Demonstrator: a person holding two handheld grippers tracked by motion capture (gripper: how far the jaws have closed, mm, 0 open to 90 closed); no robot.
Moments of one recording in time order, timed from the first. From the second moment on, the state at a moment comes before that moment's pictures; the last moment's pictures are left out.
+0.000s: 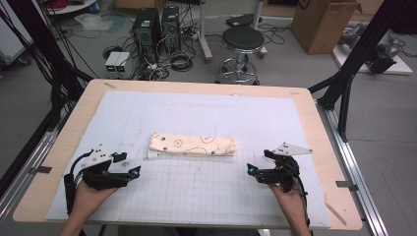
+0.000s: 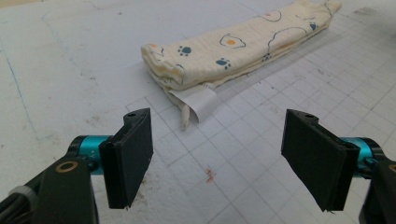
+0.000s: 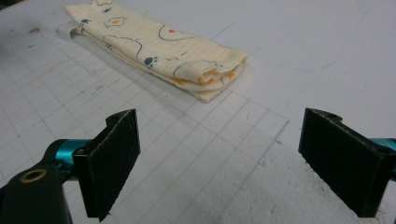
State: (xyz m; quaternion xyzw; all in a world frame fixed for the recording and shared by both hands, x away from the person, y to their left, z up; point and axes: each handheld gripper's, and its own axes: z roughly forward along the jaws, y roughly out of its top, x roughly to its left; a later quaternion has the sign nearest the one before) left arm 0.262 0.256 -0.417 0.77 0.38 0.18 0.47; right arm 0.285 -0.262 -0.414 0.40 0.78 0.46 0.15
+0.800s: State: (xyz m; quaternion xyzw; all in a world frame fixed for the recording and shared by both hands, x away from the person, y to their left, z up) left arm 0.246 0.264 -0.427 0.77 0.38 0.19 0.47; right arm 0.259 -0.274 -0.421 0.40 0.78 0.45 0.17
